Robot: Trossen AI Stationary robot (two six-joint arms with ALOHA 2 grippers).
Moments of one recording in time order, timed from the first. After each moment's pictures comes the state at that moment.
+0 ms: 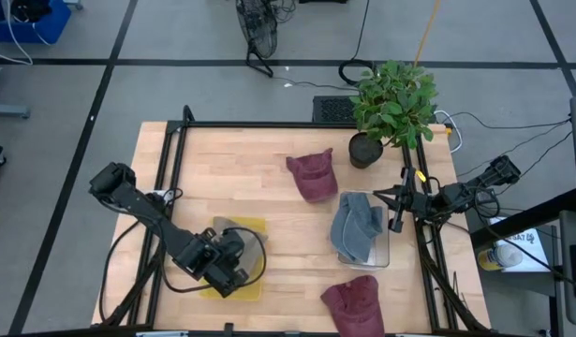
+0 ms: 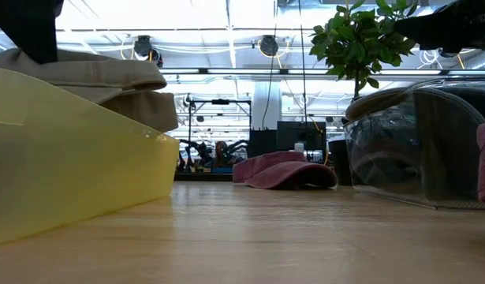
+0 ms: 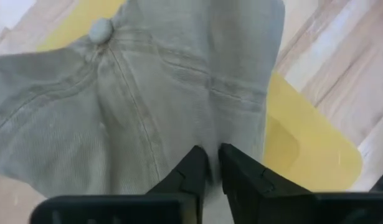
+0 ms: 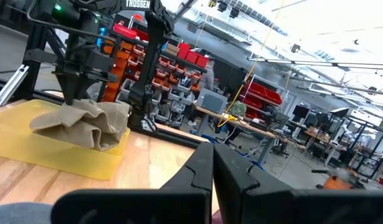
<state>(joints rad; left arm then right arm) -0.65 1.65 1.31 -1.07 -0.28 -1.34 0.49 0.15 0.12 0.24 0.65 -0.49</state>
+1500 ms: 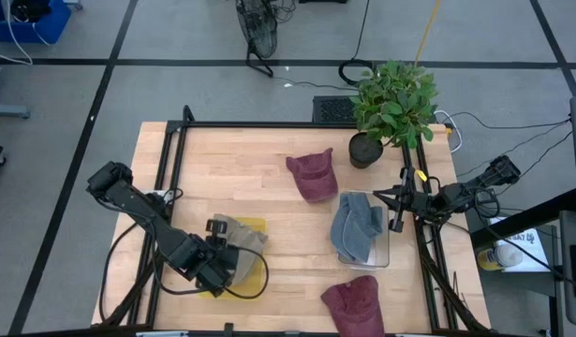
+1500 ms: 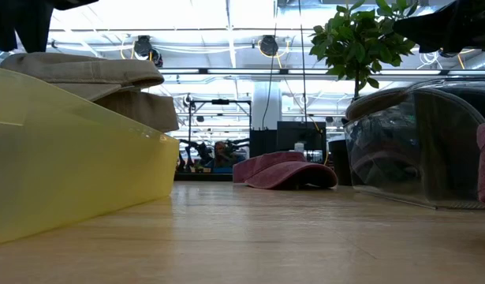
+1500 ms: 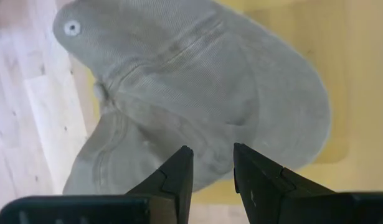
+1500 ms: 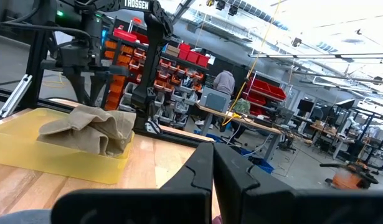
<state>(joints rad) -0.67 1.63 1.36 -1.27 -0.26 -0.50 0.49 0.15 0.12 0.24 0.65 -0.43</state>
